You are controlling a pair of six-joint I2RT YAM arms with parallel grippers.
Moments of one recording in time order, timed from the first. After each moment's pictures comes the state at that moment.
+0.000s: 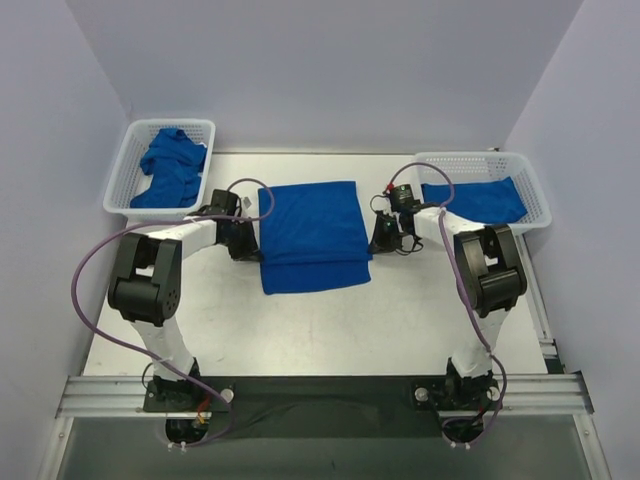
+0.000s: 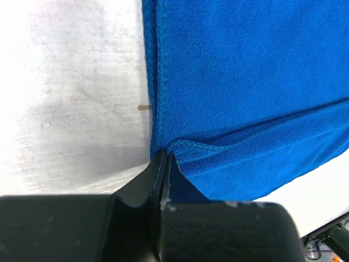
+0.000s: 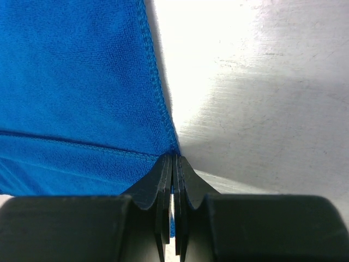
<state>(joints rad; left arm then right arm) -0.21 1.83 1.09 -0.38 0.31 -0.46 0.28 1.91 1.17 -0.36 -0.23 0.42</state>
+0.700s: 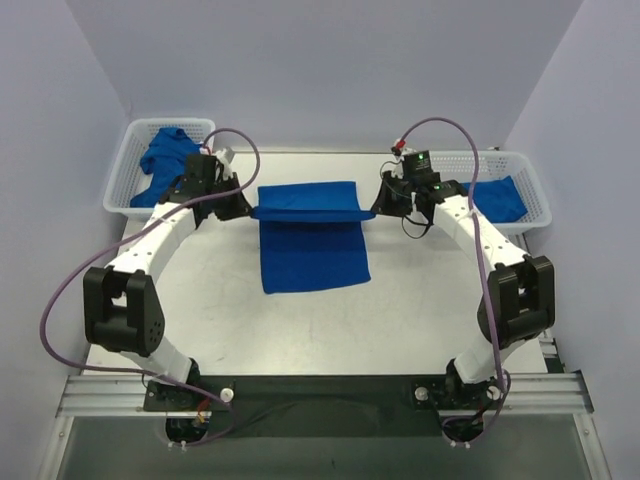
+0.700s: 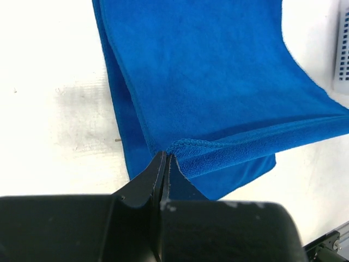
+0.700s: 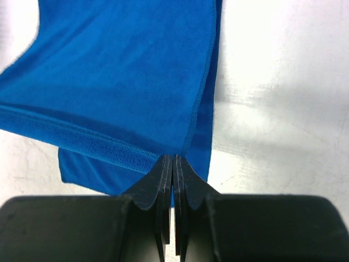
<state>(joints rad) -0.18 1.64 1.31 -0.47 0.26 -0.41 0.30 1.67 1.35 -0.47 -0.17 0.36</state>
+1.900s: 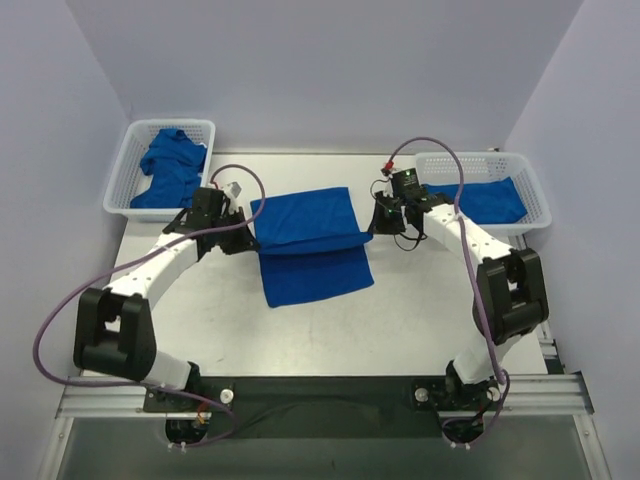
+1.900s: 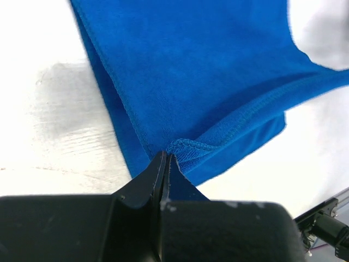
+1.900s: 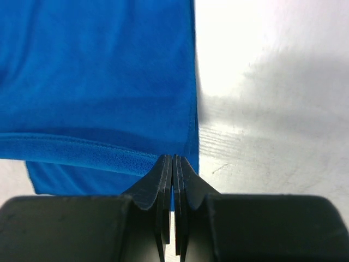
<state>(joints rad) -0.23 1.48 0.99 -0.39 0.30 -0.47 0.34 1.71 1.22 -0.44 -0.14 0.34</state>
